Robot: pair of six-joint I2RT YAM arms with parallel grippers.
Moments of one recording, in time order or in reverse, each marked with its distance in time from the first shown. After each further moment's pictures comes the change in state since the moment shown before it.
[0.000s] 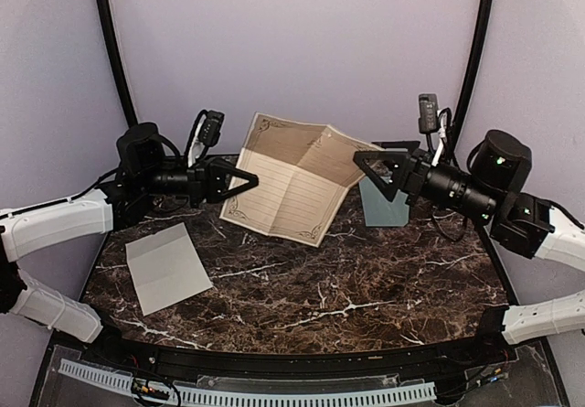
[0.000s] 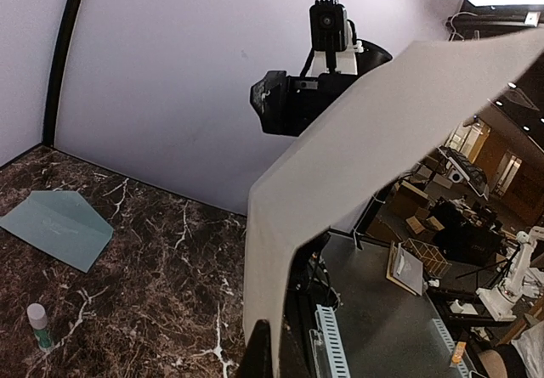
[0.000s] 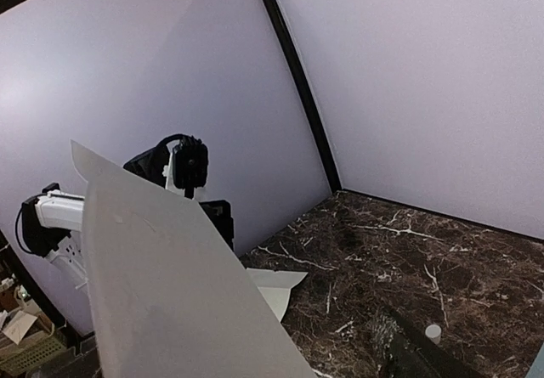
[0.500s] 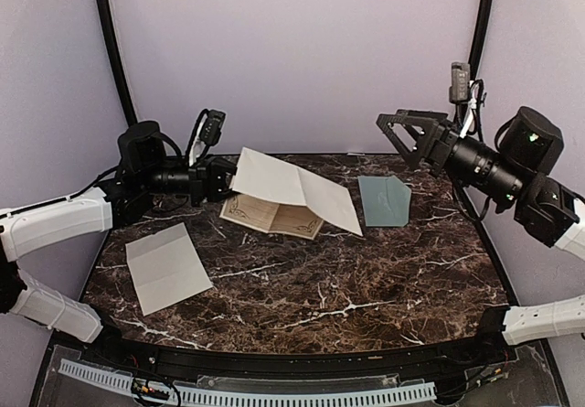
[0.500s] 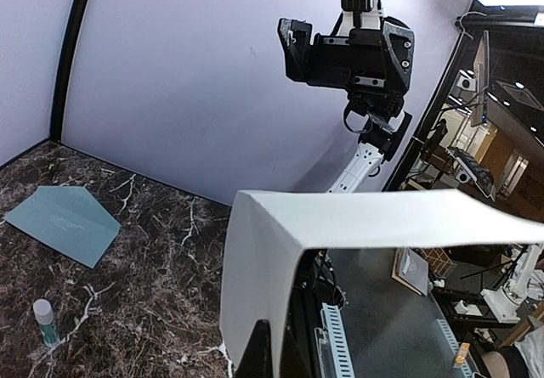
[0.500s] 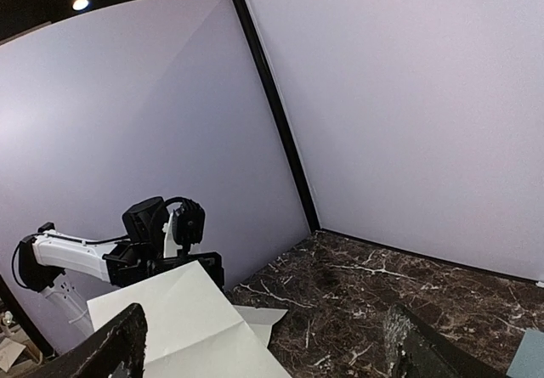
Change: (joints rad) left arm 0.000 0.000 0.020 -0.058 -0.011 0.028; right arm -0.044 -0.061 0.140 -0.110 0.063 -0.037
